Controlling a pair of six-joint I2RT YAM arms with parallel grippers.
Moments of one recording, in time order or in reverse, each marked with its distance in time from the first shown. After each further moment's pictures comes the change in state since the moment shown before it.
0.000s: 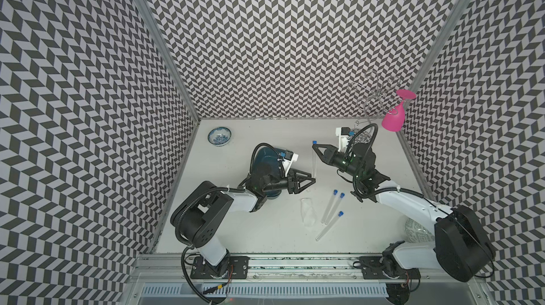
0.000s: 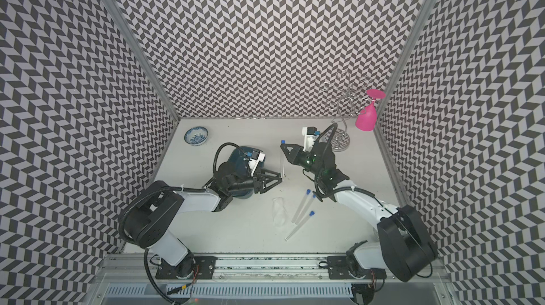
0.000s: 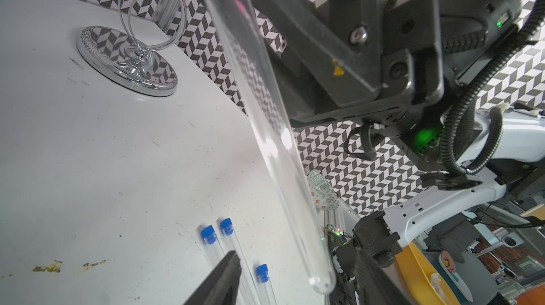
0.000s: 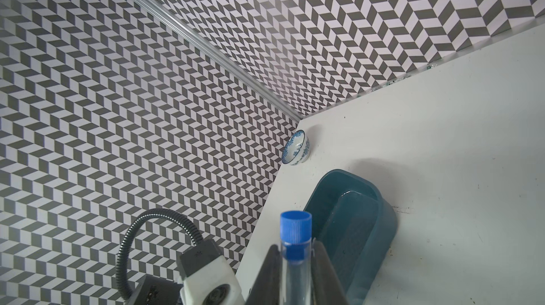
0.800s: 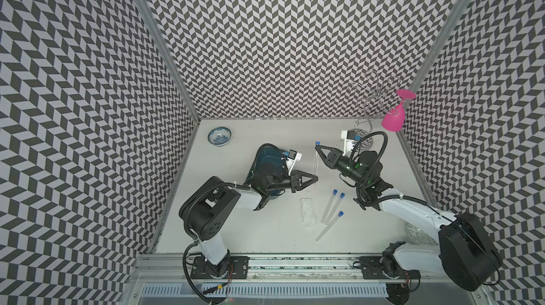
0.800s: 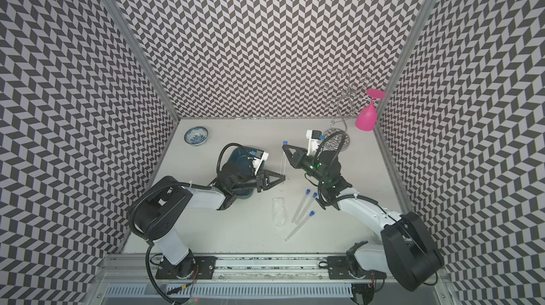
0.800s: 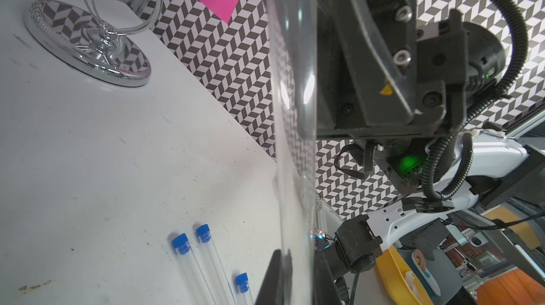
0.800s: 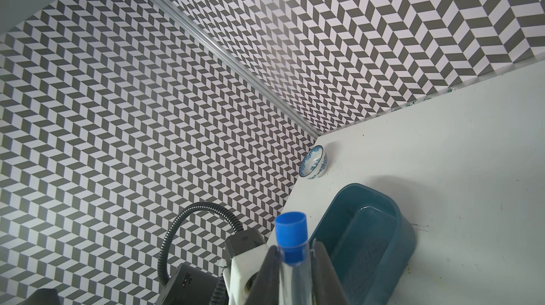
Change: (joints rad) left arm -0.023 0.069 0.041 0.092 0.031 -0.099; right arm 0.002 -0.058 -0.111 0.180 0.021 0.026
